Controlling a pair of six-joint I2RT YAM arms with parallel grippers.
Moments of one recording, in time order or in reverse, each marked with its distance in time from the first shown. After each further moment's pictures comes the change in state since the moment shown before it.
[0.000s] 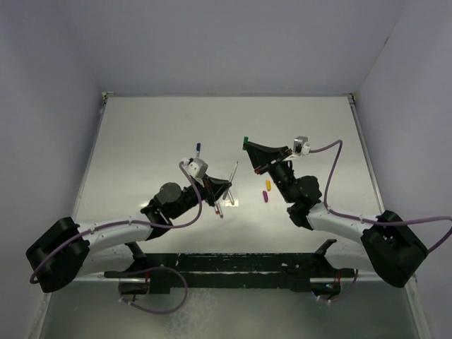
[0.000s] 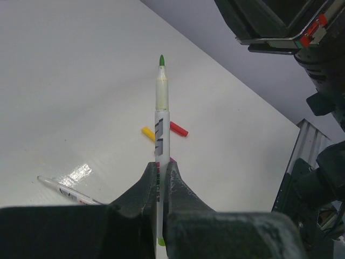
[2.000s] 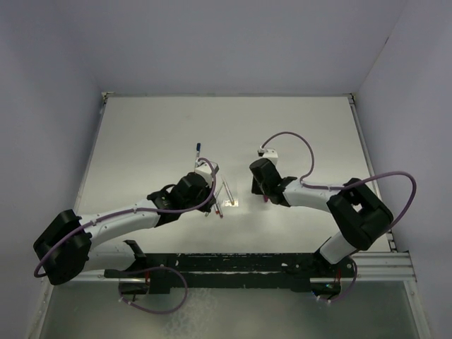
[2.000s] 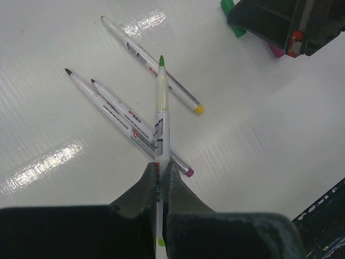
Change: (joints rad) left arm 0.000 0.085 0.238 -0.843 -0.146 -0.064; right arm 0.000 0.348 0.296 -1.200 0.230 0.054
